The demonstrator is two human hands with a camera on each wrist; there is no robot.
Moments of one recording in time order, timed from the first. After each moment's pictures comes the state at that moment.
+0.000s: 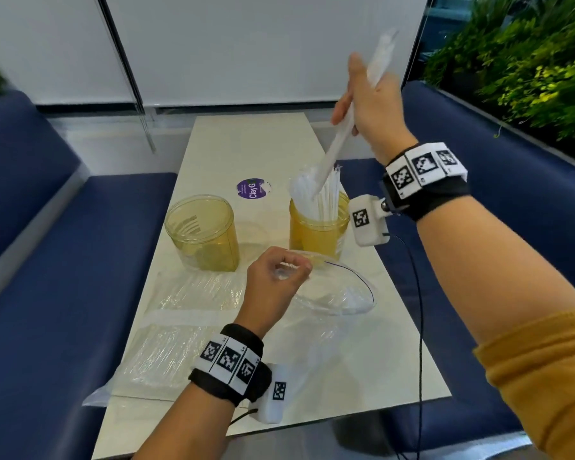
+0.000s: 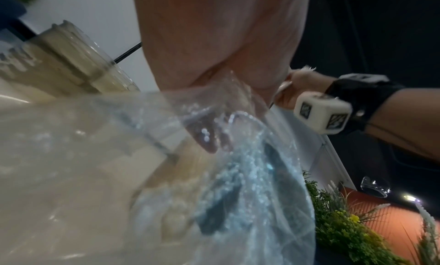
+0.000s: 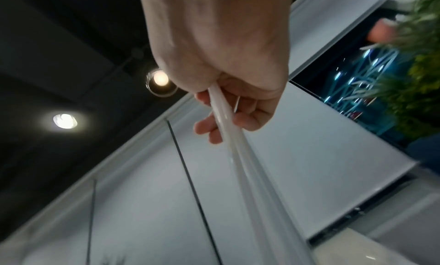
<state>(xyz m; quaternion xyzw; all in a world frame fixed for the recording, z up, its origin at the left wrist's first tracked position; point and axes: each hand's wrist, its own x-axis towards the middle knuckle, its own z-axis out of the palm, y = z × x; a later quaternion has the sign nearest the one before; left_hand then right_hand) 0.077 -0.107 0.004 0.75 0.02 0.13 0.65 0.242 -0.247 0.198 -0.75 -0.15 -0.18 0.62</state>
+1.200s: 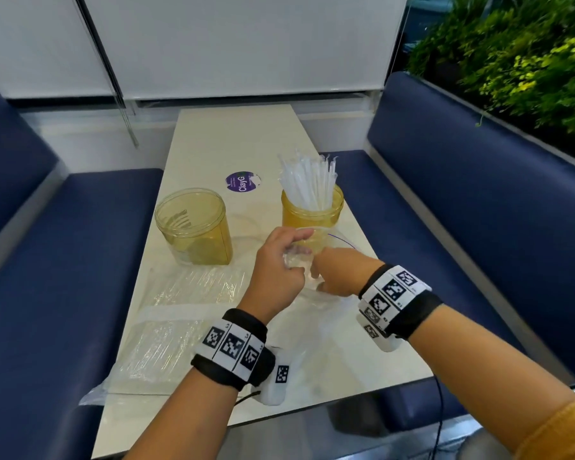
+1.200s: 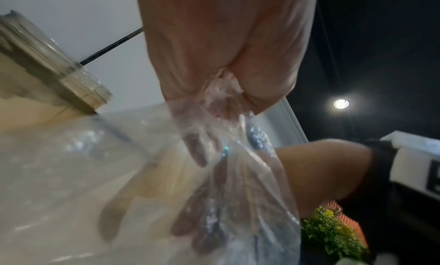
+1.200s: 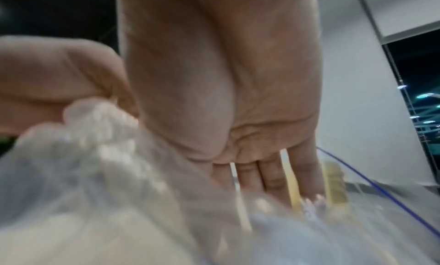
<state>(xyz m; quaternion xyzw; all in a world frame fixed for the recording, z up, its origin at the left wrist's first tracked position) 0.076 -0.111 0.016 0.77 -0.08 0.10 0.62 0.123 -0.248 0.052 -0.94 -0.25 0.23 -0.10</state>
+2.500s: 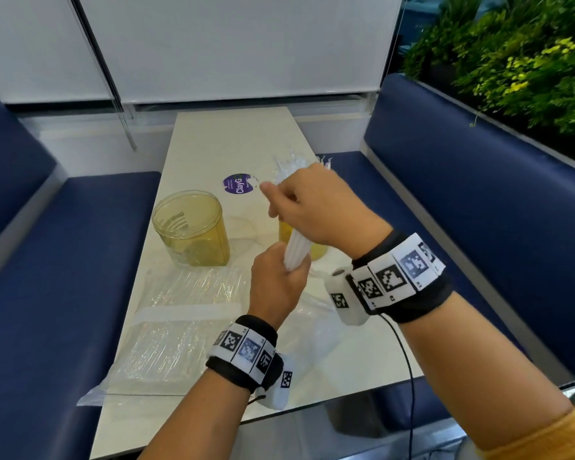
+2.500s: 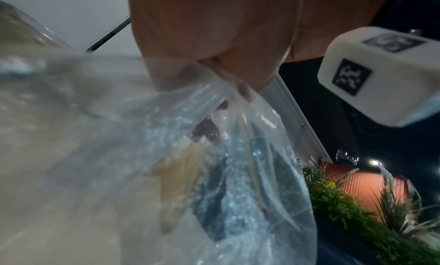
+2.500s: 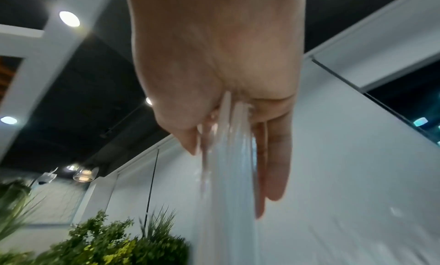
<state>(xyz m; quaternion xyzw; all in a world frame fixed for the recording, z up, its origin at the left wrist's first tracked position) 0.074 -0.129 0.000 0.83 0.03 0.17 0.54 0.114 -0.220 0.145 -0.92 -0.31 -0.11 0.21</state>
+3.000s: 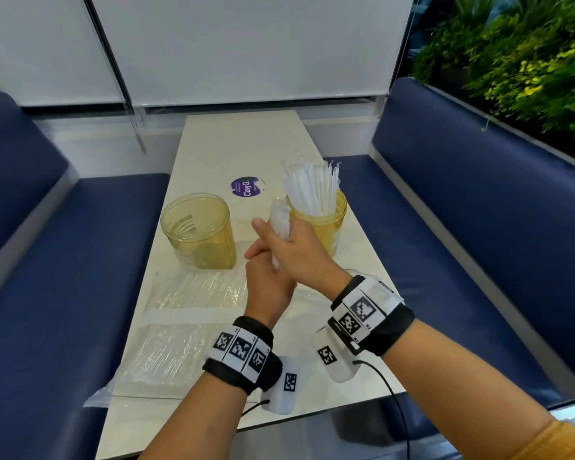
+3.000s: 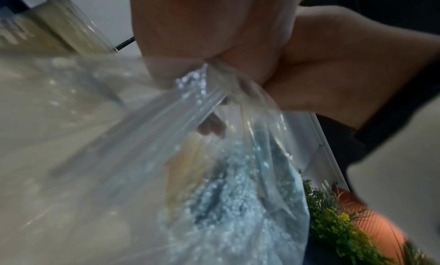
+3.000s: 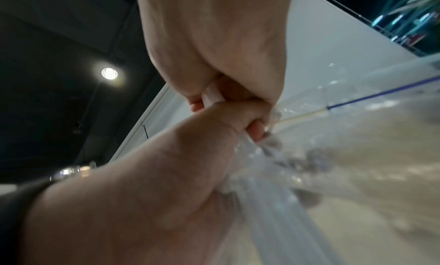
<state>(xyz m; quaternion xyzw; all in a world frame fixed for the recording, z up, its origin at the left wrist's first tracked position) 0.081 -0.114 0.006 0.76 0.04 0.18 0.62 0.106 -0.187 0.068 -0.79 -0.21 0.05 0.57</state>
